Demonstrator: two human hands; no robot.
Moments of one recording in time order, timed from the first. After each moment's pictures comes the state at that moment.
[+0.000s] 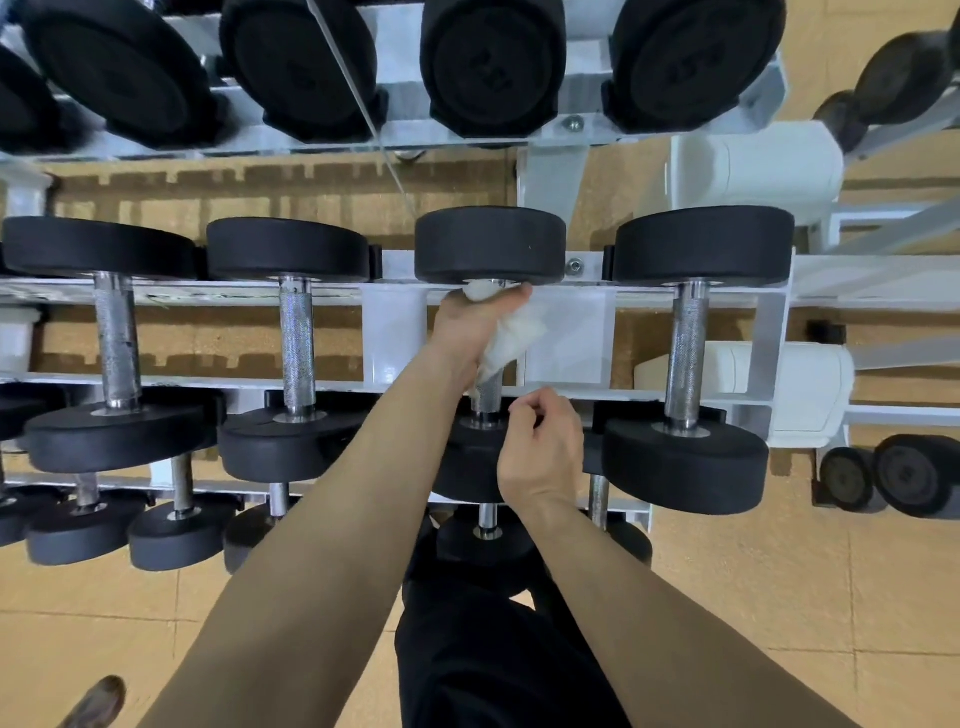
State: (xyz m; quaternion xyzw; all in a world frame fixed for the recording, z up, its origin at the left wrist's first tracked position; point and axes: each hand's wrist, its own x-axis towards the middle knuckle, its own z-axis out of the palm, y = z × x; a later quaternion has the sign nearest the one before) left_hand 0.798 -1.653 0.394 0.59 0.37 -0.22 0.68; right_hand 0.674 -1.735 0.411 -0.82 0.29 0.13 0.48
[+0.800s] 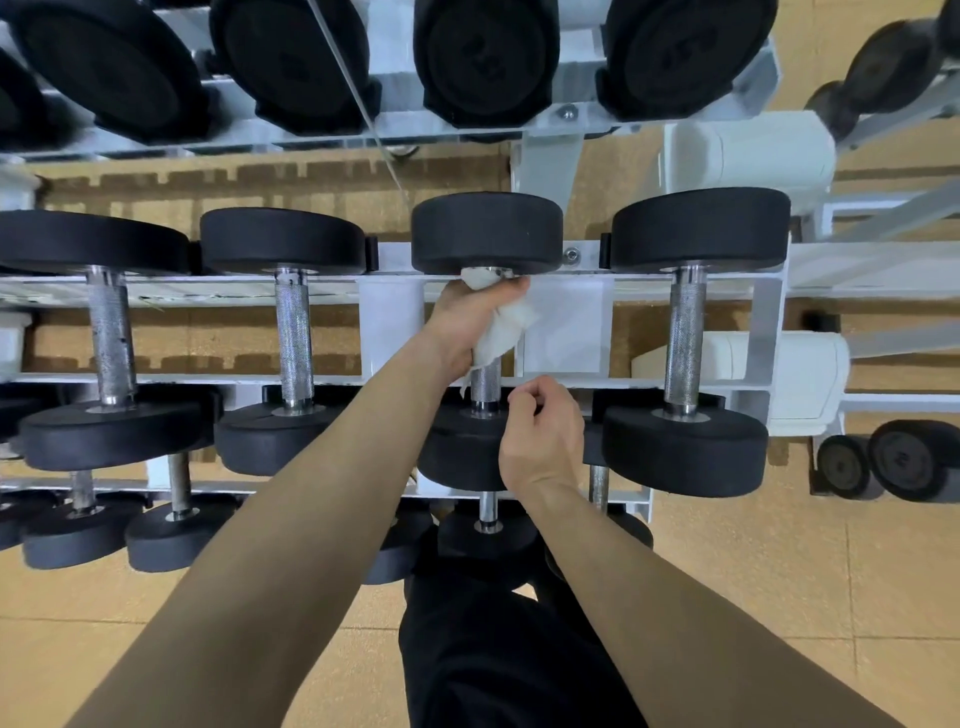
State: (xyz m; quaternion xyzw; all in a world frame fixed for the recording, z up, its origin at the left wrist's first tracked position) left_hand 0.797 -1.644 0.395 0.58 0.30 -0.26 0.71; right_hand 0.675 -1.735 0.417 -0.82 0.28 0.13 0.49
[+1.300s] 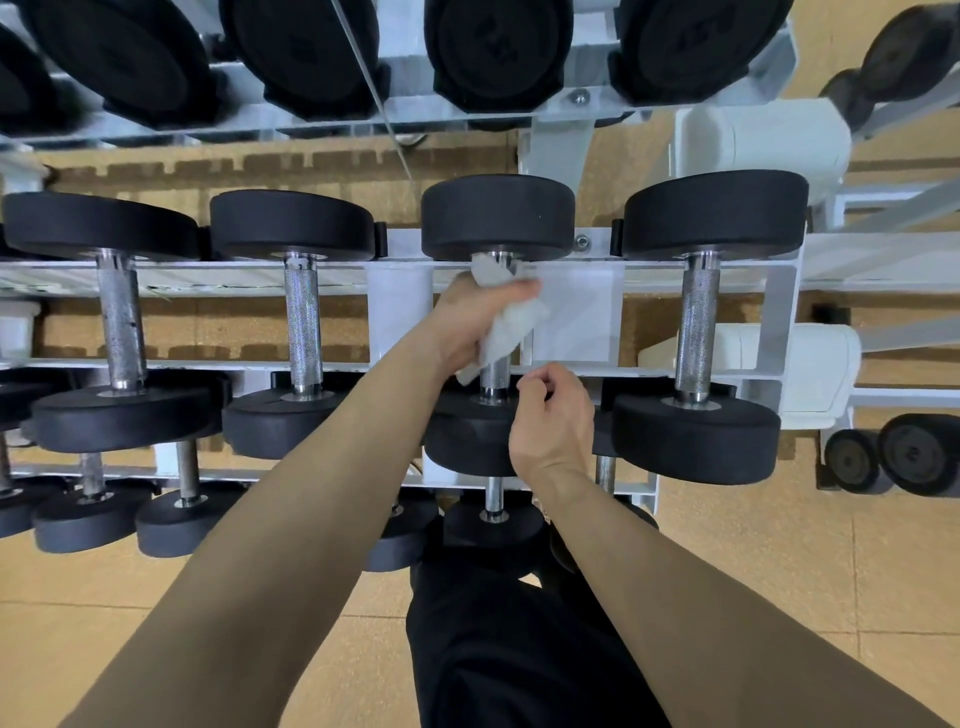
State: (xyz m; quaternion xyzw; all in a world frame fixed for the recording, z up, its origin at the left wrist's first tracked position) left_hand 0.787 -1.636 0.400 0.61 0.28 -0.30 0.68; right_hand 0.675 -1.735 0.416 -0.81 0.29 0.14 0.49
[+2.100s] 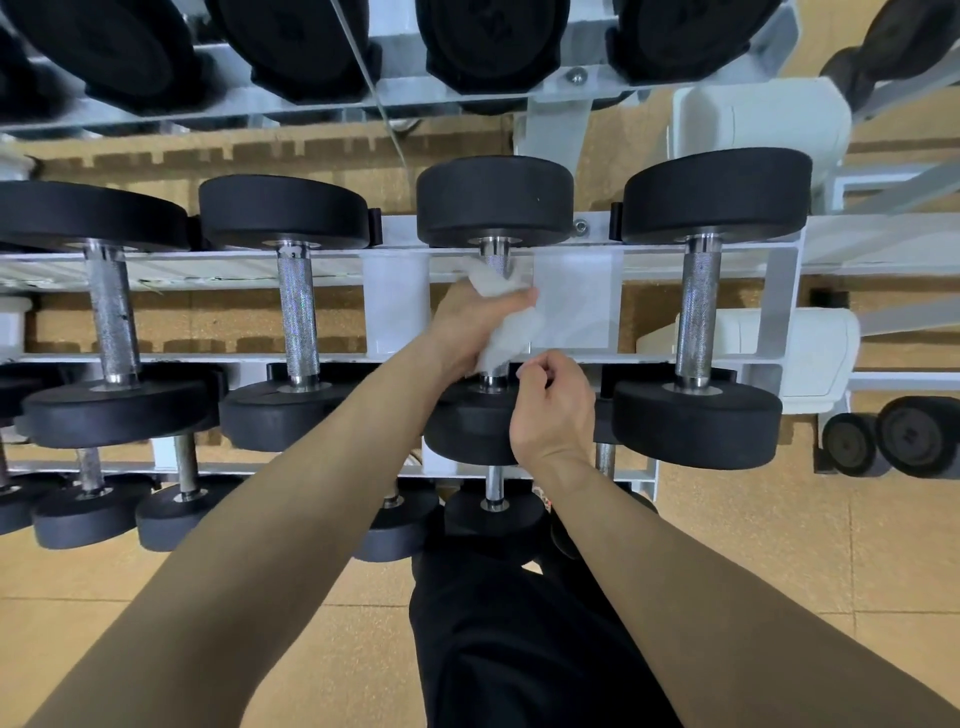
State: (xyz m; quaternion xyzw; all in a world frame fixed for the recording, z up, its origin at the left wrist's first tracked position) left_hand 0.769 -1.637 0.393 0.65 0.28 -0.29 0.65; right_hand 0.676 -1.734 0.417 -0.80 0.30 0.15 0.49
